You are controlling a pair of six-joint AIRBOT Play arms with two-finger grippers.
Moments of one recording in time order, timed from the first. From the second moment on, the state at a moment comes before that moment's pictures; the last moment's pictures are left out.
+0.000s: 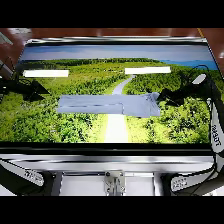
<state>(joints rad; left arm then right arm) 0.42 -1.86 1.71 0.91 -1.47 -1.36 -0.21 -1.69 1.38 -1.08 1.21 1.42</state>
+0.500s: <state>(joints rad) 0.39 -1.79 1.72 0.91 -1.54 -1.37 -0.22 -1.89 1.39 -0.80 1.24 1.34</state>
